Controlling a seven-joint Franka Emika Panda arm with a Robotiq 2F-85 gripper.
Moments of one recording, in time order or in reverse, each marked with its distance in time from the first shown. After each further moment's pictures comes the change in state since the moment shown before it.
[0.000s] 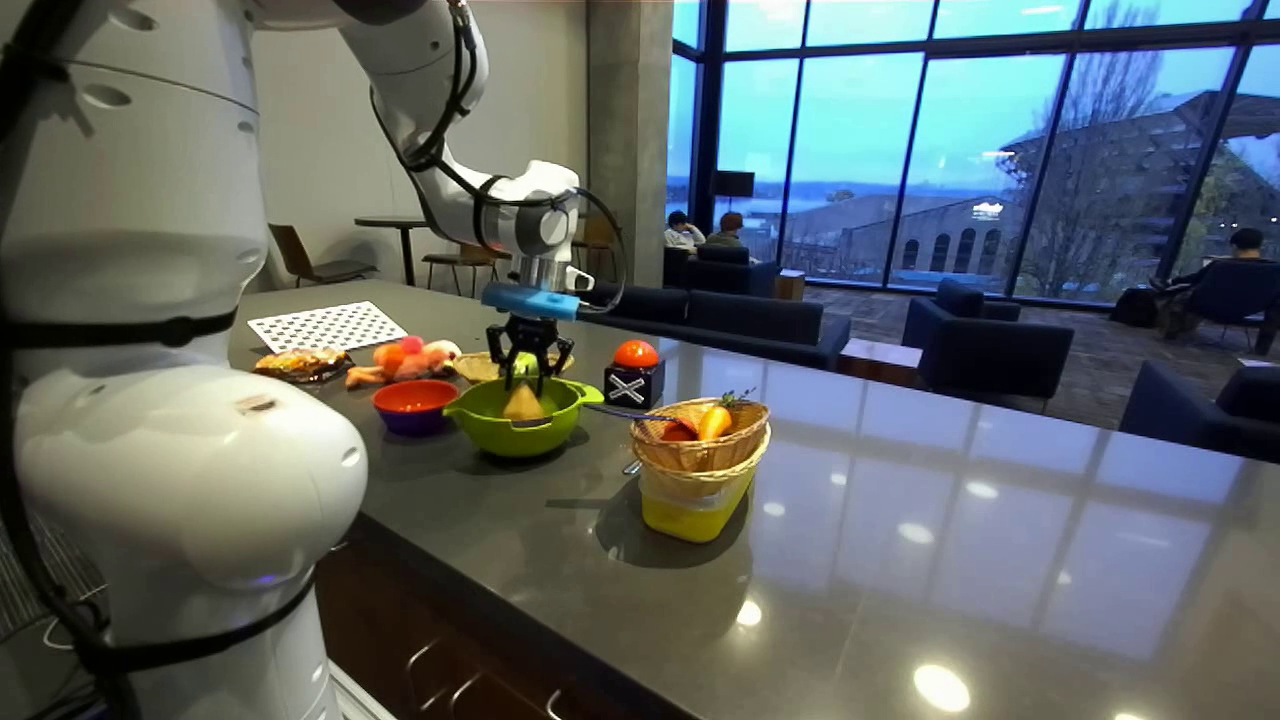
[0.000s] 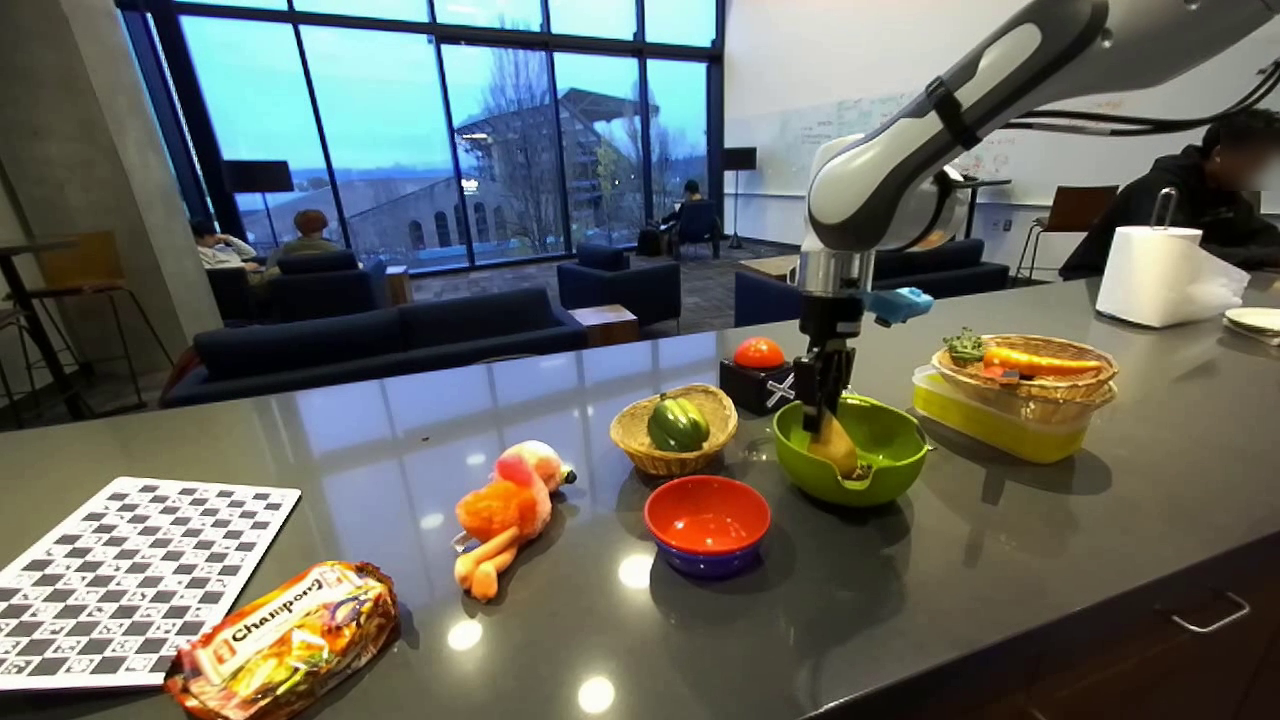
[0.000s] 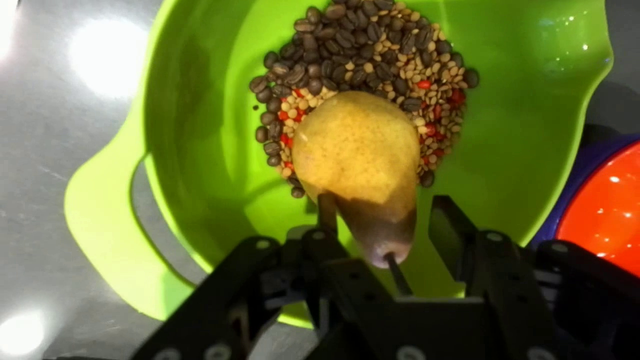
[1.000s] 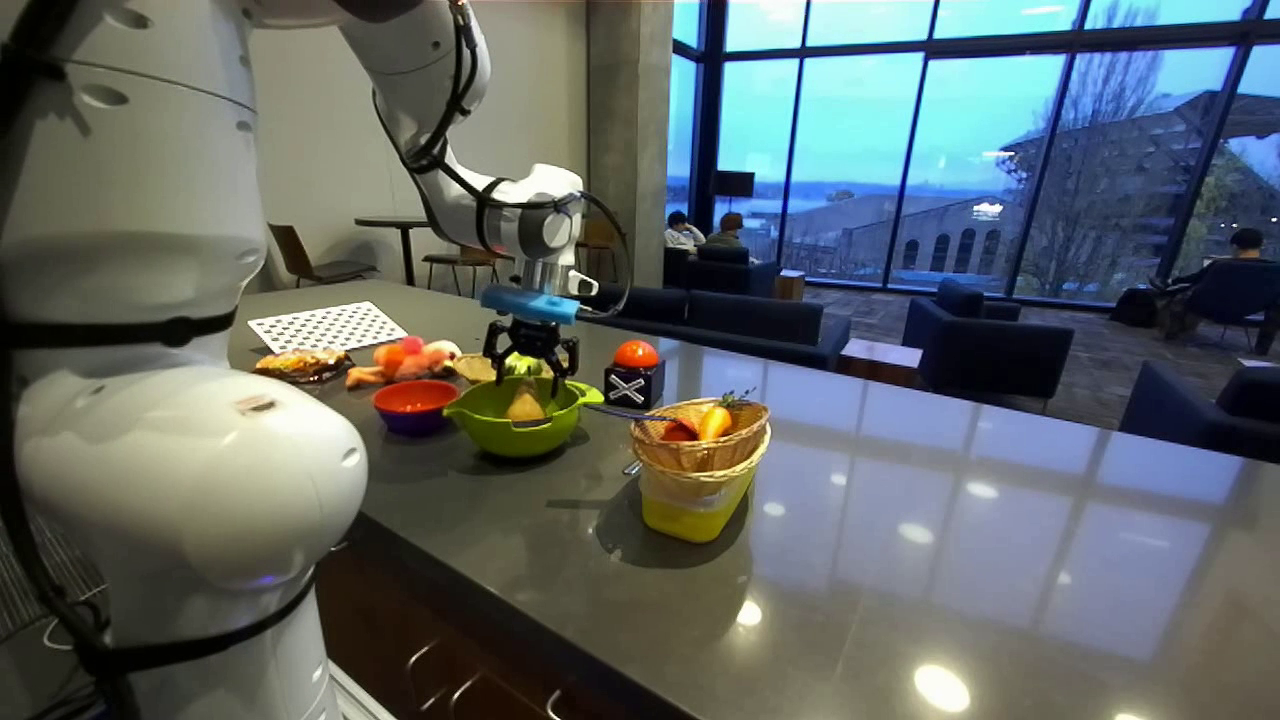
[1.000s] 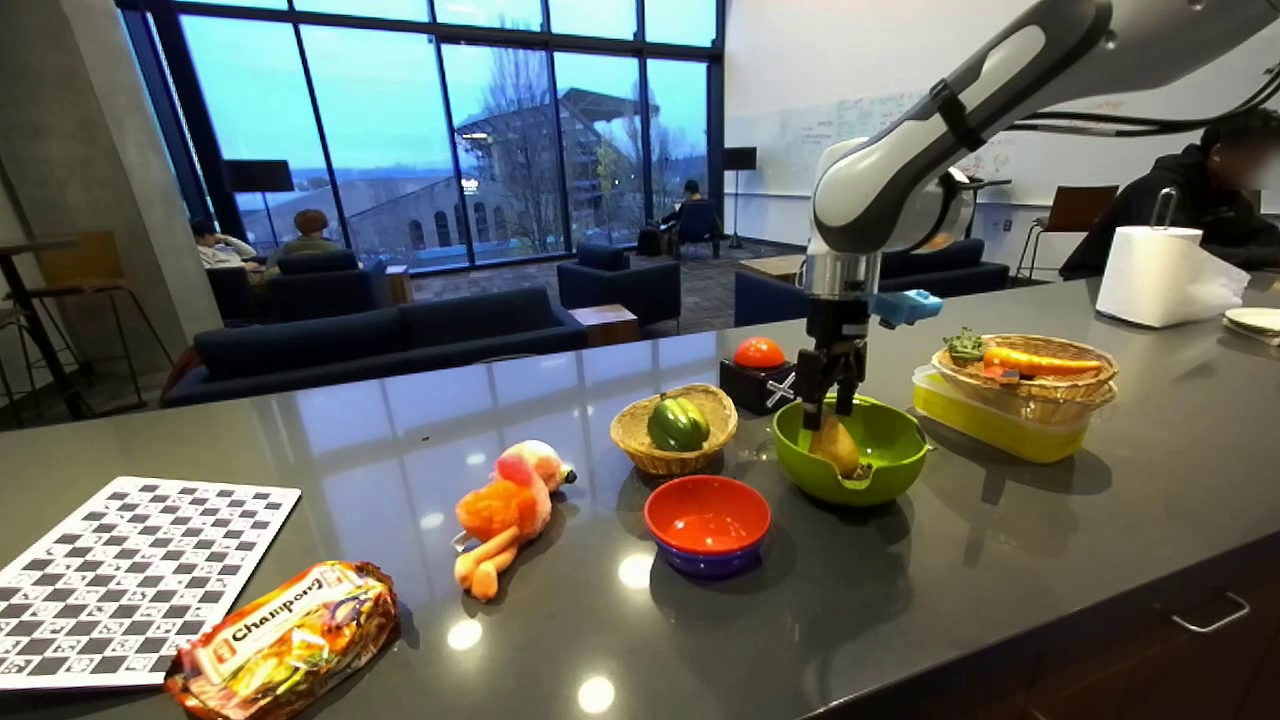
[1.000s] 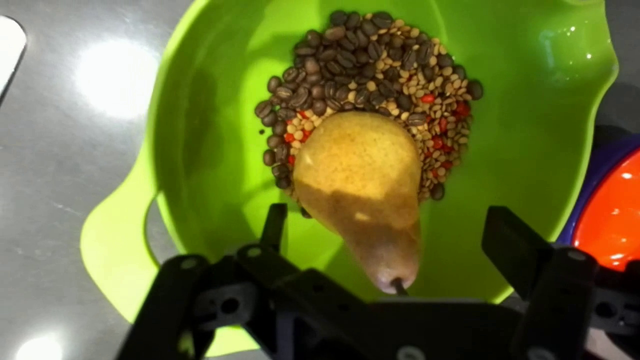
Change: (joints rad) arm -0.003 -0.002 -0.012 -0.015 0.001 -0.008 0.046
